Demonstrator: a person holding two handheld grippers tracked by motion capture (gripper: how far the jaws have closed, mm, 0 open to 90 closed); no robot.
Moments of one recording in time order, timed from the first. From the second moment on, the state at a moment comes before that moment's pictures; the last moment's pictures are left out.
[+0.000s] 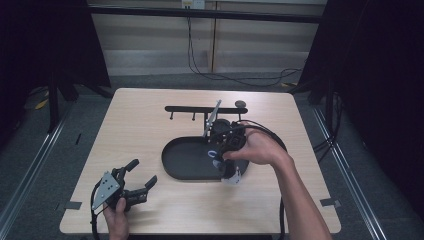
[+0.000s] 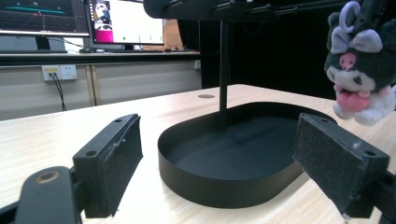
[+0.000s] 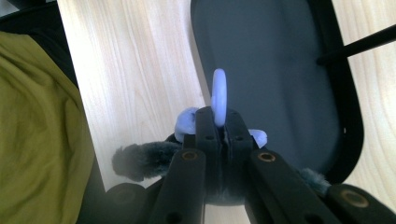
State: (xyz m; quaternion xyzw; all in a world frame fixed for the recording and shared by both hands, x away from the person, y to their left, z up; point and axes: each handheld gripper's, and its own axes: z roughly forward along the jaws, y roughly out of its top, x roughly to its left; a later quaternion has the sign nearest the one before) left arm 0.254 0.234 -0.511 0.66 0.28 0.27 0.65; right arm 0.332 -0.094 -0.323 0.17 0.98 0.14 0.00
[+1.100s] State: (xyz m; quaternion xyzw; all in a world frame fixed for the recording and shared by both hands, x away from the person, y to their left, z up) left arm 0.254 0.234 -0.511 0.66 0.28 0.27 0.65; right arm 0.379 -0.087 -0.298 0.17 0.98 0.09 0.01
